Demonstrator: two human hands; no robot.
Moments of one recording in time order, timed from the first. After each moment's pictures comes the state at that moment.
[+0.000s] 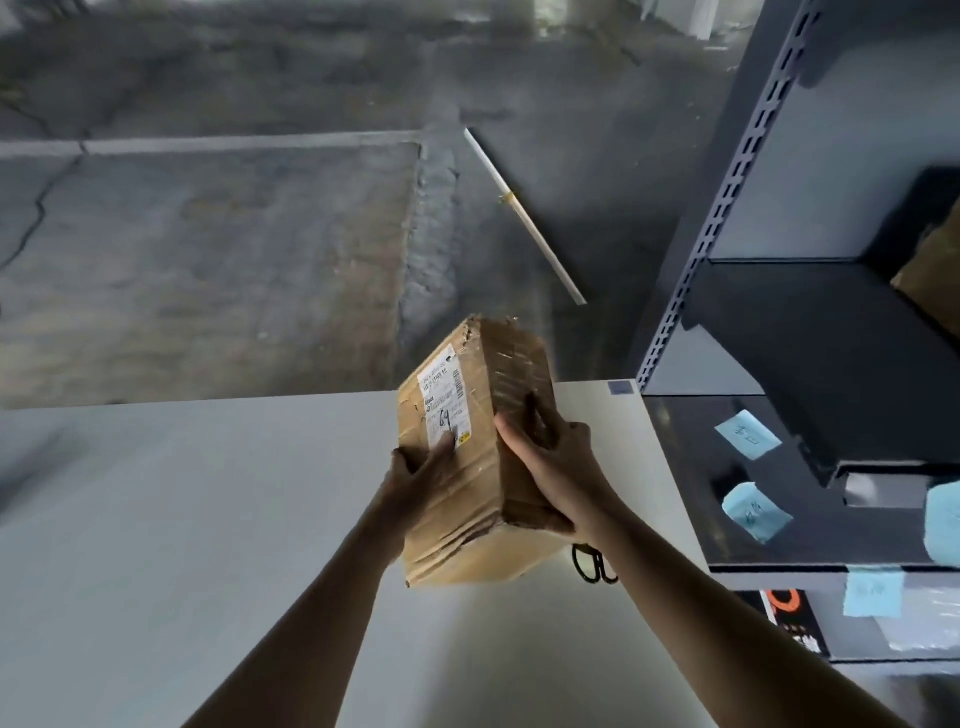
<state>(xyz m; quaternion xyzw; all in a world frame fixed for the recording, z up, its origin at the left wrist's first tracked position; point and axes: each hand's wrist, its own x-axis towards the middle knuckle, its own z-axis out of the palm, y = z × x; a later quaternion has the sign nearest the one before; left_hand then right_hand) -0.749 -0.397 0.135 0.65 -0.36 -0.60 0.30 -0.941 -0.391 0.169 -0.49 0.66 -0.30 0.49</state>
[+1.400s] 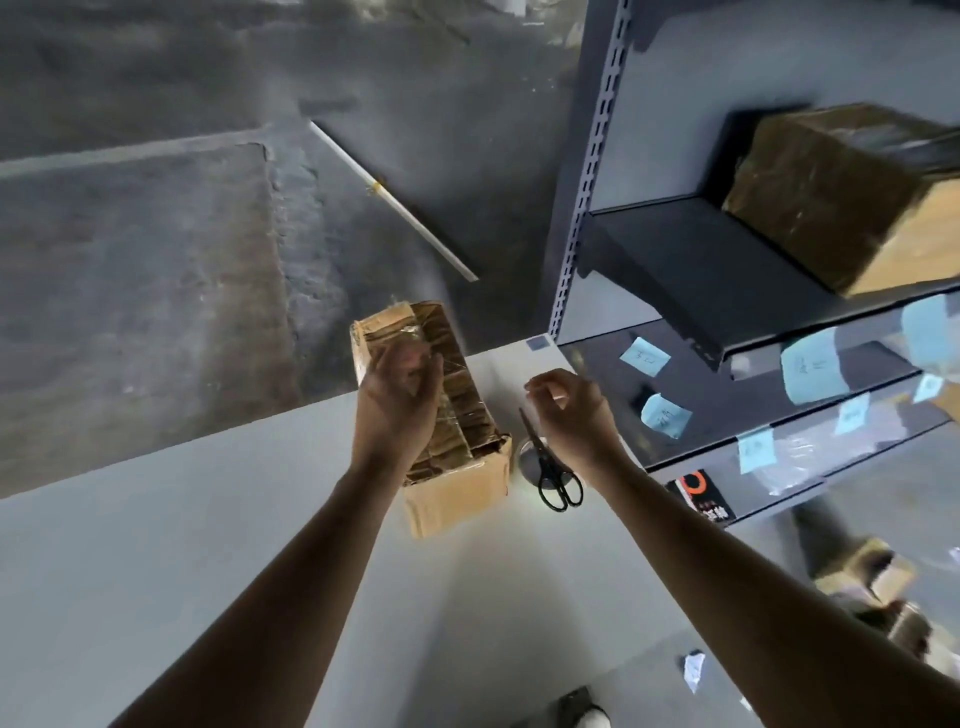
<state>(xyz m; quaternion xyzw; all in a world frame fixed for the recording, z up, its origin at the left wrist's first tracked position) -0.774 -0.419 0.201 0.52 -0.69 -0.30 0.40 -0.959 -0.352 0.184 -0.47 0.75 -0.40 0.25</state>
